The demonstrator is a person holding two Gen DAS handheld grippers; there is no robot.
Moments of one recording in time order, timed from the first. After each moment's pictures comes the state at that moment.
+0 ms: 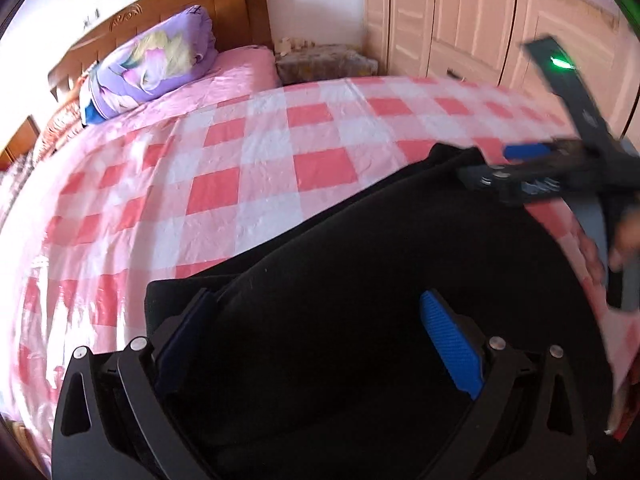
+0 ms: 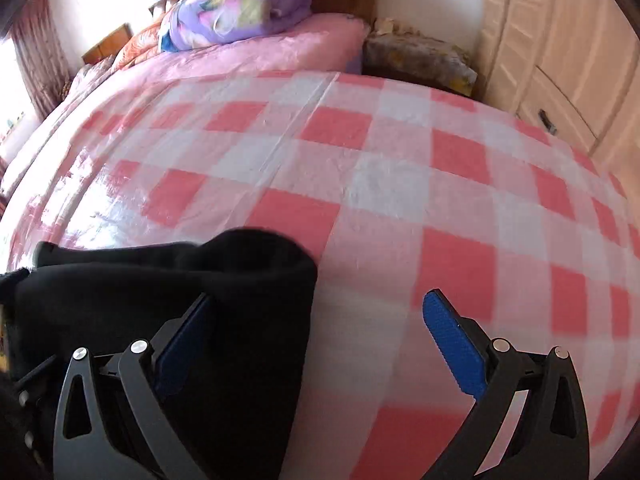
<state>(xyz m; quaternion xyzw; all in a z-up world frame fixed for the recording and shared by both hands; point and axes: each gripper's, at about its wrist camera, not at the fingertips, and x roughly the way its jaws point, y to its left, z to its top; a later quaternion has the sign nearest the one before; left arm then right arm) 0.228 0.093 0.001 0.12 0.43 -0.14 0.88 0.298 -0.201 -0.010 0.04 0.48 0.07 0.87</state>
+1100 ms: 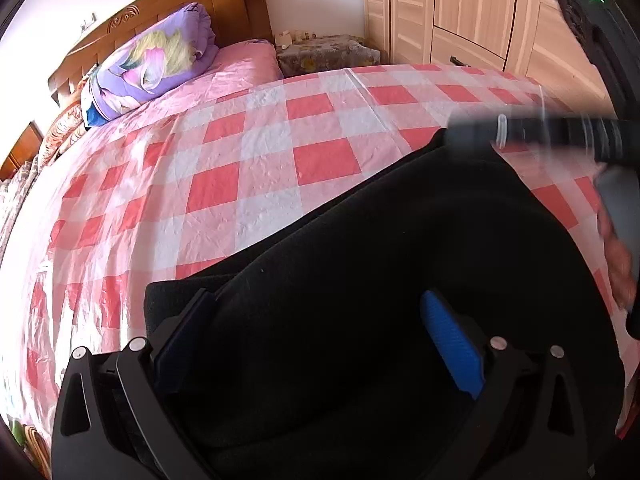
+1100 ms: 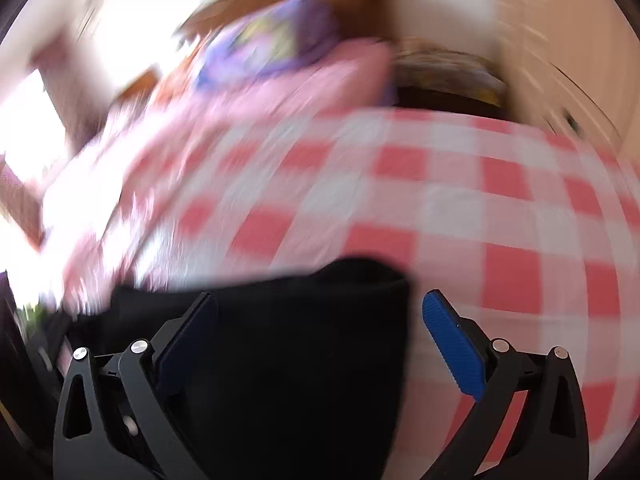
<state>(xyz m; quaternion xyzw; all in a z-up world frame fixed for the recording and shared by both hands) 0.232 0.091 -0.002 0.13 0.44 -0.14 0.88 0.262 -0.130 0.016 0.00 0.47 0.11 0.88</state>
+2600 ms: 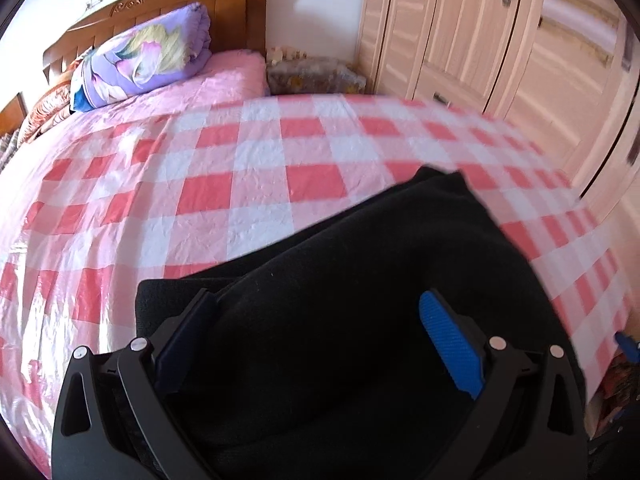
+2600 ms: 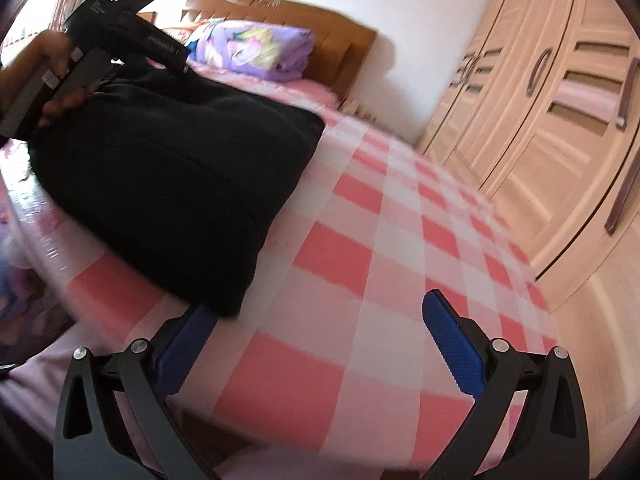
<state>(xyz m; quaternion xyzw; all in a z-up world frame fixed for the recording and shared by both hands) 0.225 0.120 0.015 0.03 0.41 -0.20 0.89 -0.017 -0.174 -0.015 -0.19 0.34 -0.04 0.92</state>
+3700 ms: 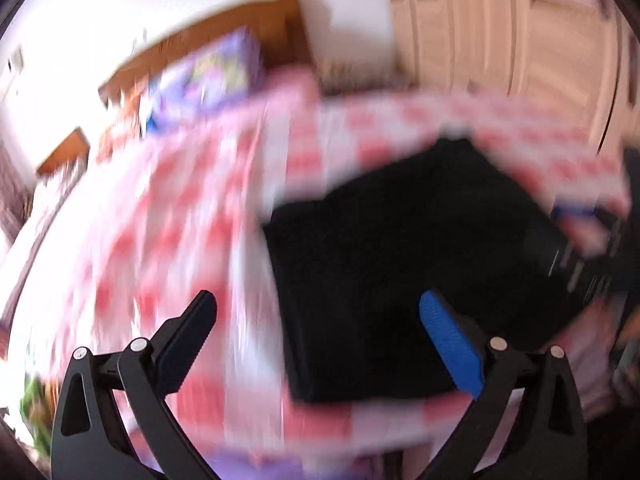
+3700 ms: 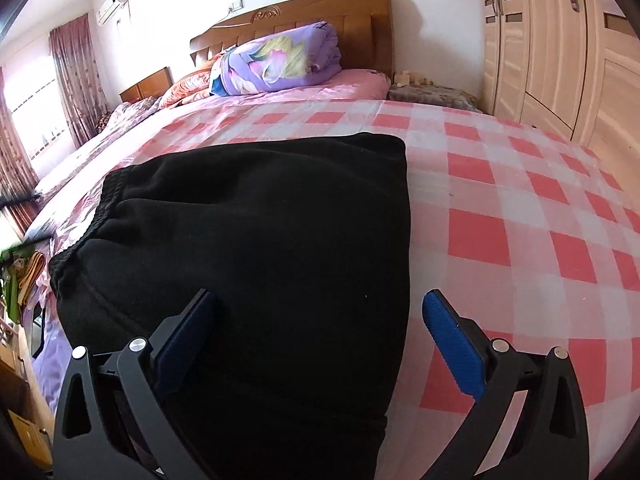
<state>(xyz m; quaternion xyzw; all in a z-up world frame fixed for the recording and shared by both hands) 0.100 0.159 0.068 0.13 0.37 -0.10 0.92 0.096 -0.153 -0.012 0.03 0.38 0.10 0.92</state>
